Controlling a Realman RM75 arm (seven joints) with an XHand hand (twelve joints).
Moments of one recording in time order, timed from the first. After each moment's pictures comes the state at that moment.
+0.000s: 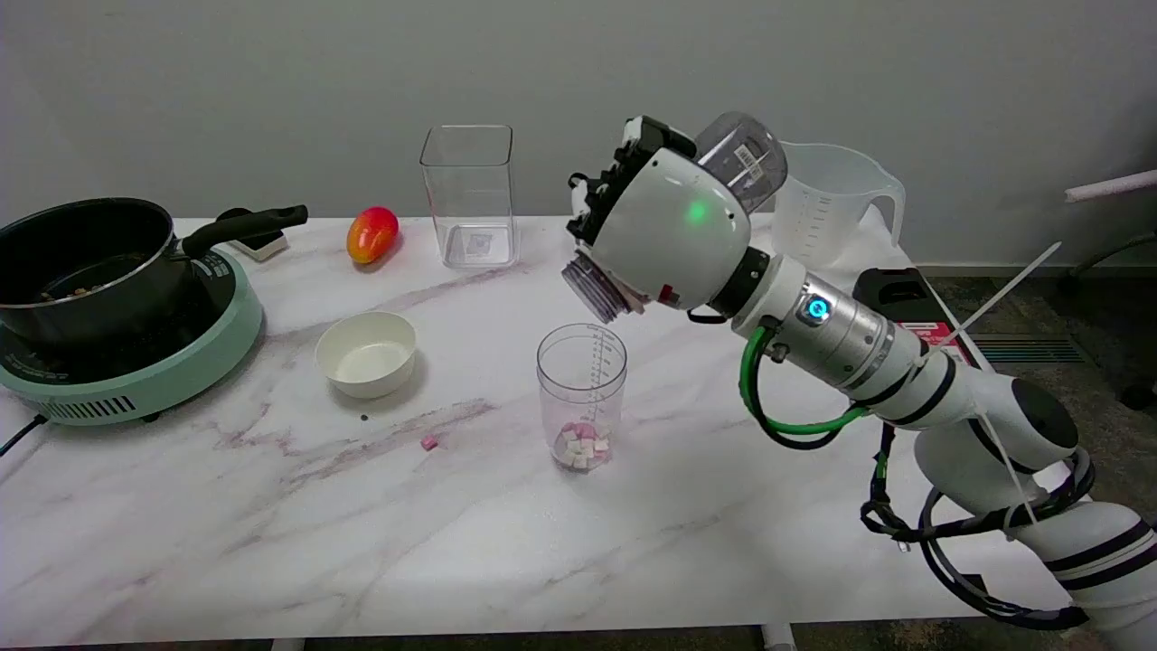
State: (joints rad) arm -0.04 -1.07 -1.51 1.86 -0.78 0.70 0.17
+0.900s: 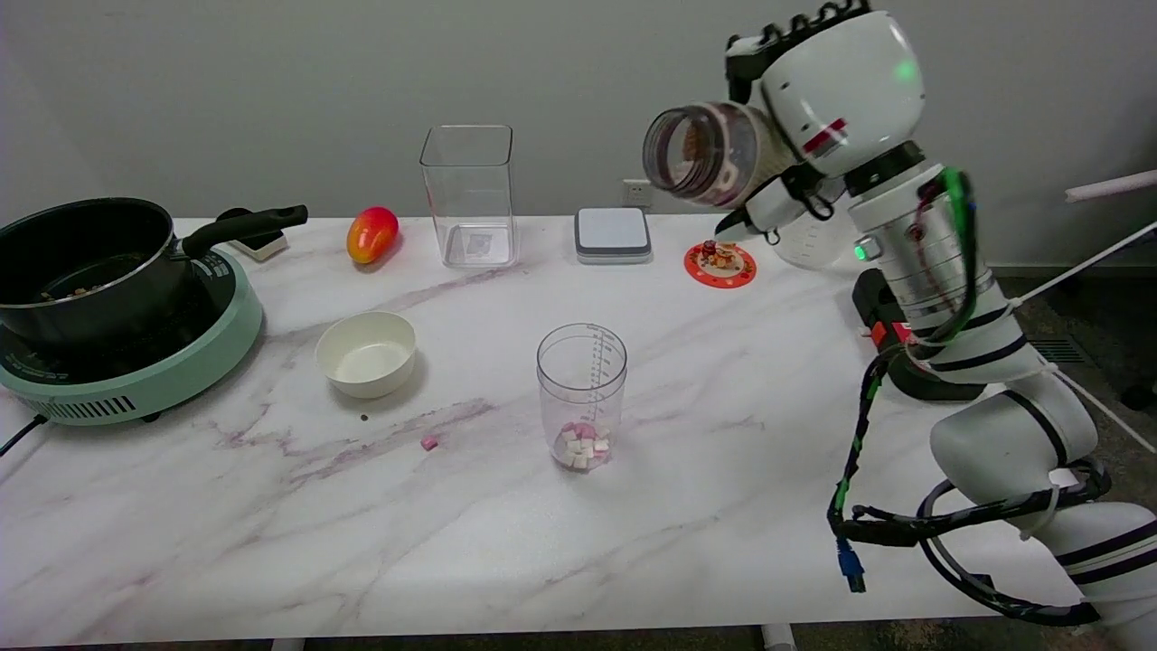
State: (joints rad) arm -0.06 -1.07 -1.43 1.81 0.01 0.57 0.15
